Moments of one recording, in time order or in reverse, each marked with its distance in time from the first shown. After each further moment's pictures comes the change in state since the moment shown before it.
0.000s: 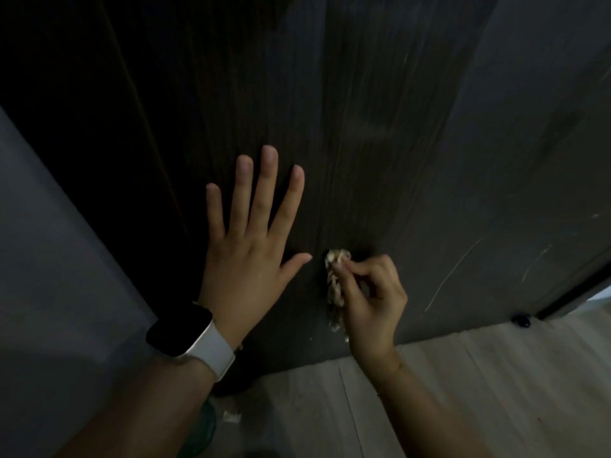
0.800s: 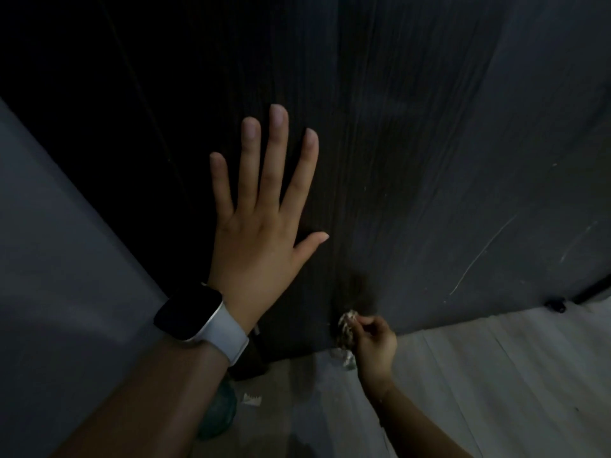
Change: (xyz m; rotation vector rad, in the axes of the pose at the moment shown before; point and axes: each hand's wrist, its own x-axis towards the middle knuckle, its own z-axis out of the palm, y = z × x) left_hand 0.002 0.000 -0.006 -0.016 0.005 0.015; right_hand -0.113 0.105 0.005 0.076 0.061 0.914
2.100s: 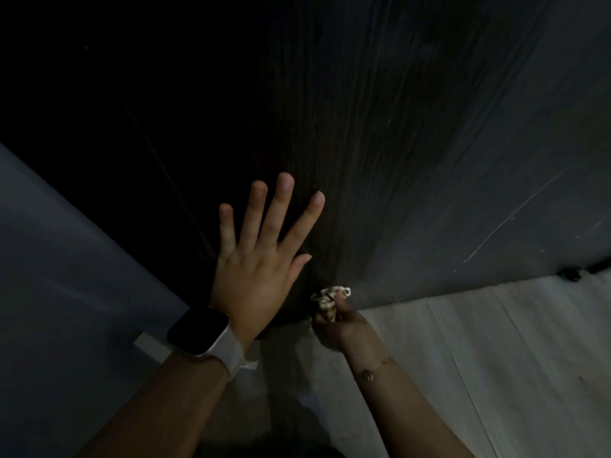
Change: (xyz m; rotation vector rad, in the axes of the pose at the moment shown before) left_hand -0.090 0.013 0.083 0.084 -0.043 0.069; right_hand 0.006 0.011 0.025 0.810 0.104 1.151
